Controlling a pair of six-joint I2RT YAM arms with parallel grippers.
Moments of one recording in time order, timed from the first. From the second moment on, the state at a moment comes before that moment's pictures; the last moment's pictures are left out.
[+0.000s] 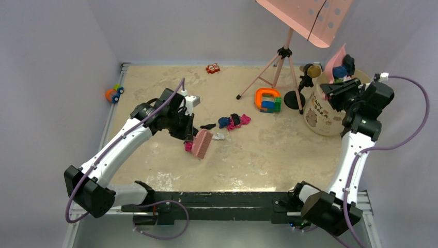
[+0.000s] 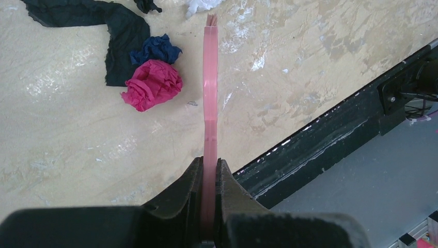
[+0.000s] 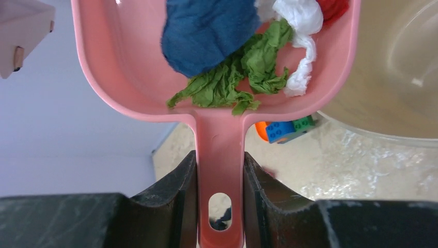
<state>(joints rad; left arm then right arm) -0.54 1.26 1.23 -1.00 0.24 -0.22 -0.51 1.09 1.27 -0.58 -0.46 0.77</state>
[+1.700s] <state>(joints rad) -0.54 1.26 1.21 -0.98 0.24 -0.22 -0.58 1.08 0.63 0.92 -0.52 2.04</state>
